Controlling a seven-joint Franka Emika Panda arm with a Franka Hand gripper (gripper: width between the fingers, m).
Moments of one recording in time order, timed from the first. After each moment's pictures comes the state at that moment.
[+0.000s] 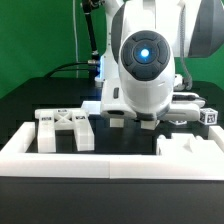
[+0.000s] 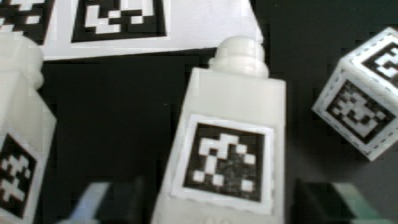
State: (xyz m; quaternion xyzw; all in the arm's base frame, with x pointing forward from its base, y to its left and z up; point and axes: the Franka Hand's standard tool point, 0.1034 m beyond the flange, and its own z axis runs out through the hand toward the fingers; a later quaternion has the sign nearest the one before) arm 0.434 0.038 0.005 -0.89 0.06 0.44 0.06
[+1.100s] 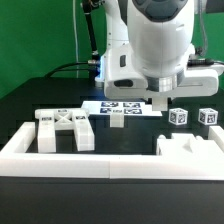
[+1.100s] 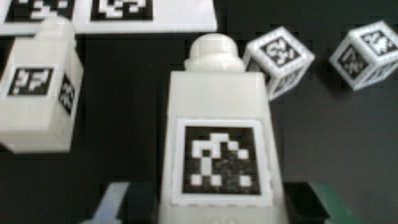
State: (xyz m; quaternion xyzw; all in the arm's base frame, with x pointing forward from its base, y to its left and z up) arm 0.497 0.044 0.063 -0.92 0.04 0.39 0.07
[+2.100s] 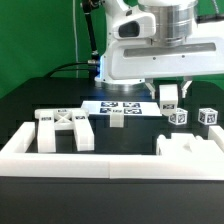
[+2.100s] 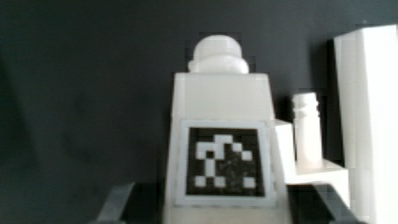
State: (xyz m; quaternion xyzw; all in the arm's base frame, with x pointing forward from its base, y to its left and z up) arm 0.564 0.047 0.097 -0.99 0.05 0.08 0.05
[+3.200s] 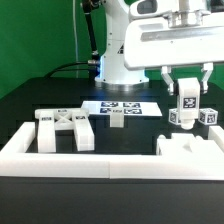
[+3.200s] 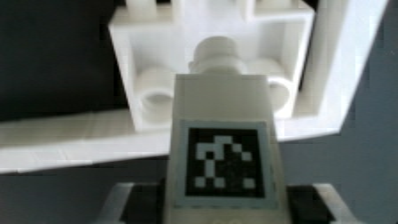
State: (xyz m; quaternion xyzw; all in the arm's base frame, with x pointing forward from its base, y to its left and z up) arm 0.617 0.078 0.123 -0.98 0.02 -0.20 0.04
